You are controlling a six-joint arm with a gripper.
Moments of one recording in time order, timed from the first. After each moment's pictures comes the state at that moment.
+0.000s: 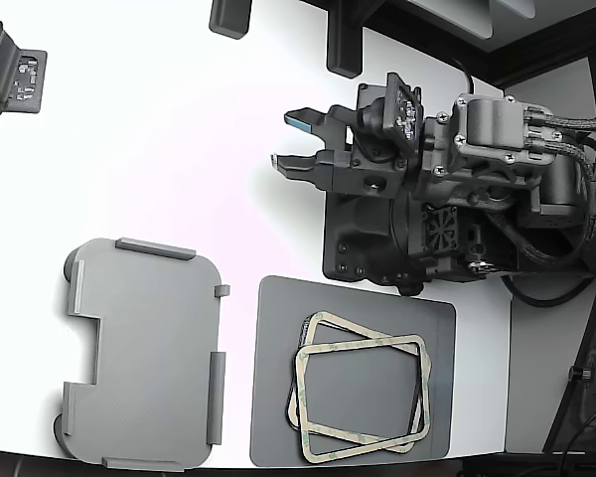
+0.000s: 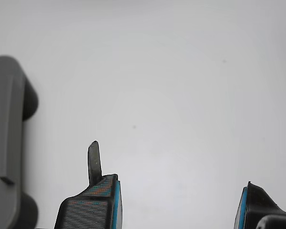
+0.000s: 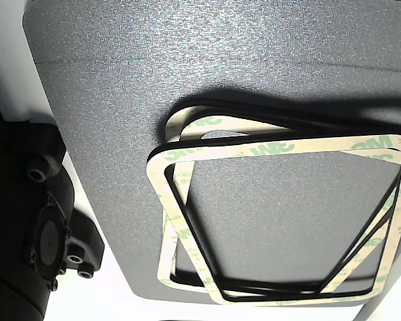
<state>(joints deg) -0.9 168.0 152.4 55.7 6.2 6.9</state>
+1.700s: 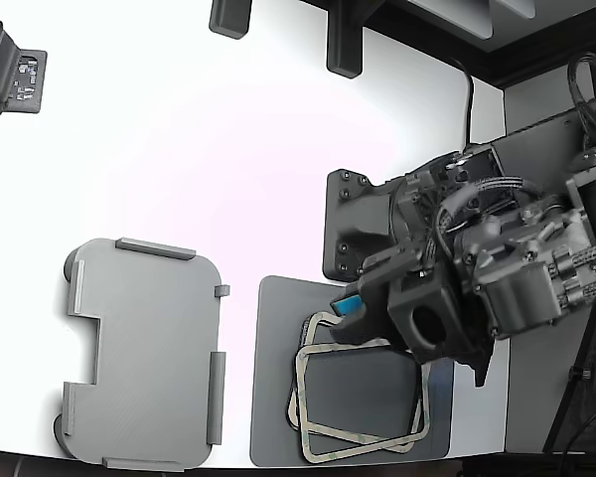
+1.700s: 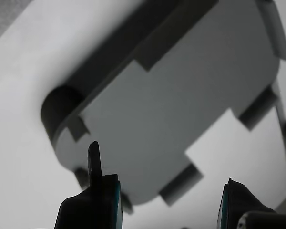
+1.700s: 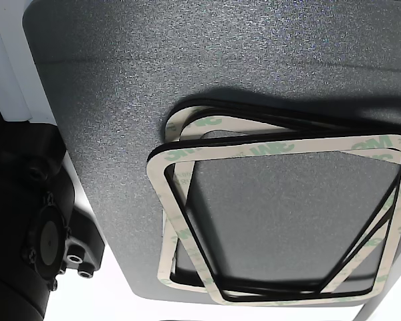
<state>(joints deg) 34.3 135.4 115.8 83.4 2.1 -109.6</state>
